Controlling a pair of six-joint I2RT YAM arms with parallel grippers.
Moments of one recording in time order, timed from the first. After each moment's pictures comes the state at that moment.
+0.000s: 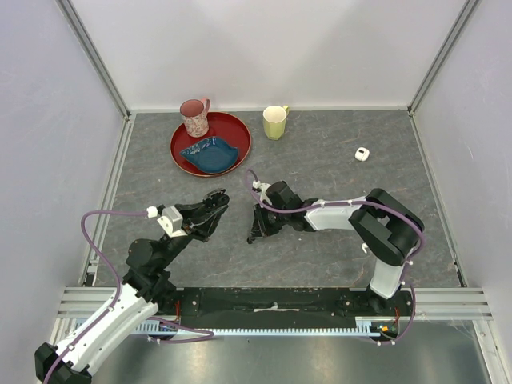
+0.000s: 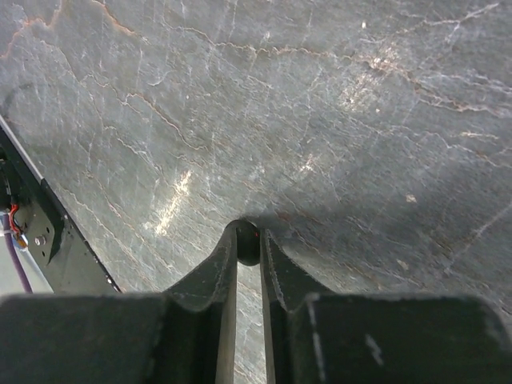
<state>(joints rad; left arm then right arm) -0.62 0.32 0.16 0.55 0.19 -0.10 0.83 1.81 0.89 0.11 -0.37 0.52</state>
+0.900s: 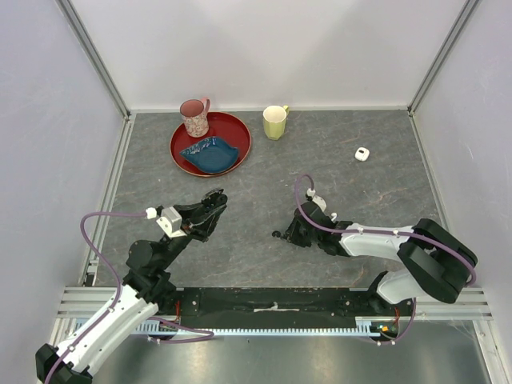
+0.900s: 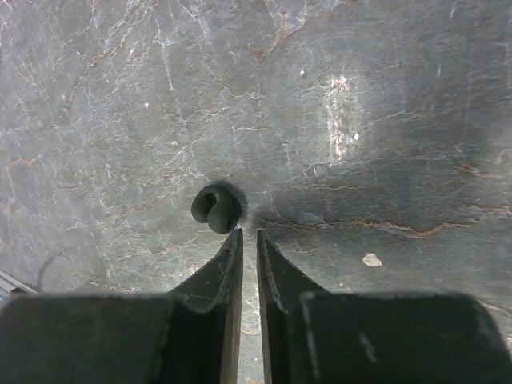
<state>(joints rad) -0.62 0.30 0.15 0.55 0.16 -0.10 0.83 1.42 0.52 0.08 0.10 1.08</state>
